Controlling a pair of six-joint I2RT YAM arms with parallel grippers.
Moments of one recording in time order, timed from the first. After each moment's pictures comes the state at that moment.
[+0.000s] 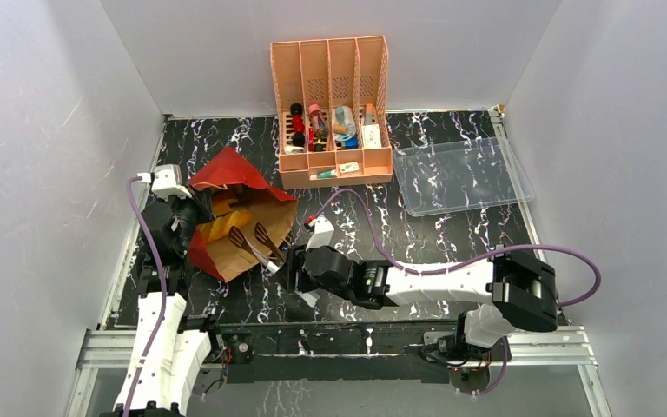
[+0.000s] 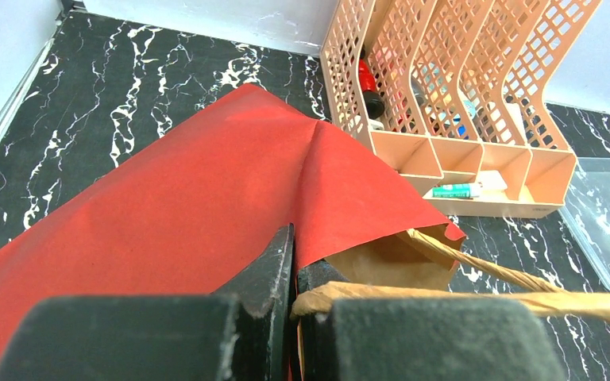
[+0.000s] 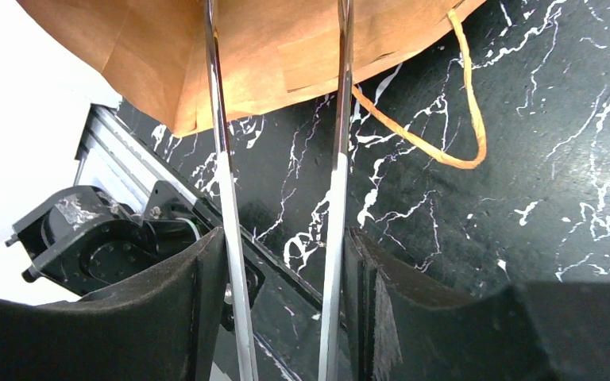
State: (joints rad) left arm 0.06 0.65 0.57 -0.07 0.12 -0.23; right arm 1.31 1.50 0.90 0.10 0.33 0.86
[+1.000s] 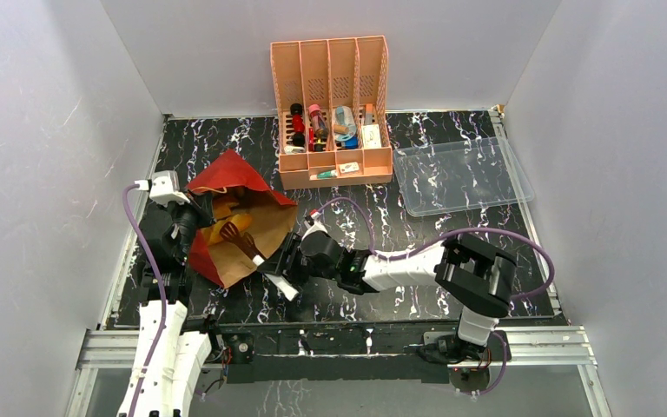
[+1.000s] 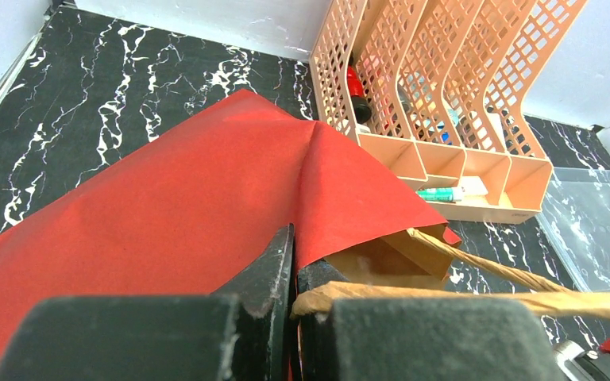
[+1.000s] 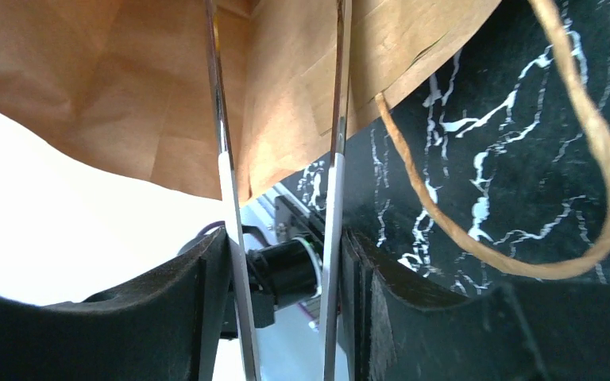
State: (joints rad) left arm 0.06 0.59 0.54 -0.07 0.13 -0.28; right arm 1.17 1.73 0.91 0.40 0.02 1.35
